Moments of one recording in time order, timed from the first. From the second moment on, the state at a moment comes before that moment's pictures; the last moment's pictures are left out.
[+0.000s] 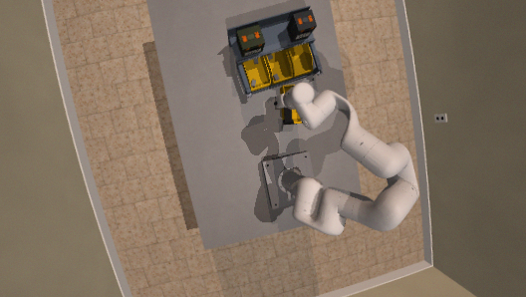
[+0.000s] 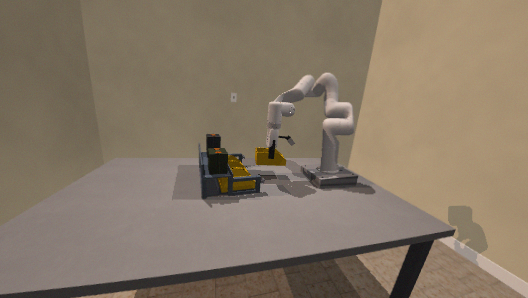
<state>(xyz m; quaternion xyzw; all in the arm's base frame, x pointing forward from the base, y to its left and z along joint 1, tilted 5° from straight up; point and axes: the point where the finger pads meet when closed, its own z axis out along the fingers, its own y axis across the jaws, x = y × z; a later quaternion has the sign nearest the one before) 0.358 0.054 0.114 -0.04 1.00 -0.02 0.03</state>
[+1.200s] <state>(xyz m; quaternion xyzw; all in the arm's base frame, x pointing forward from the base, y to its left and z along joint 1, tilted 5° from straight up) 0.340 0.058 0.113 -0.16 0.99 -0.02 0.03</state>
